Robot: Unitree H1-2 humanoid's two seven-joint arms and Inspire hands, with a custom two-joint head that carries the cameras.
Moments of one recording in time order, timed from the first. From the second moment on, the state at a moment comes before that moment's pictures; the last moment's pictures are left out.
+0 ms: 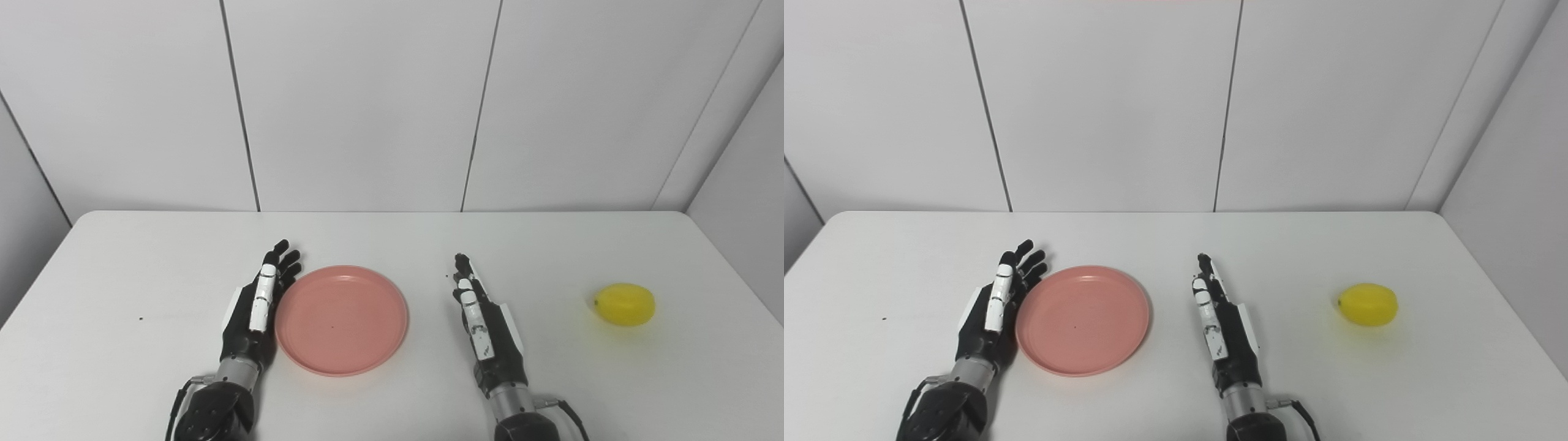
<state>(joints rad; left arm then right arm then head) -0.32 0.02 -0.05 0.20 -0.17 0.09 -0.06 -0.16 0.07 0.06 0.07 -0.03 -0.07 -0.02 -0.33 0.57</state>
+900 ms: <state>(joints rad) -0.34 -0.04 -0.07 0.29 -0.15 -0.01 -0.13 -0.18 0.04 -0.01 -0.02 -0.16 -0.08 -0.13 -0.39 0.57</state>
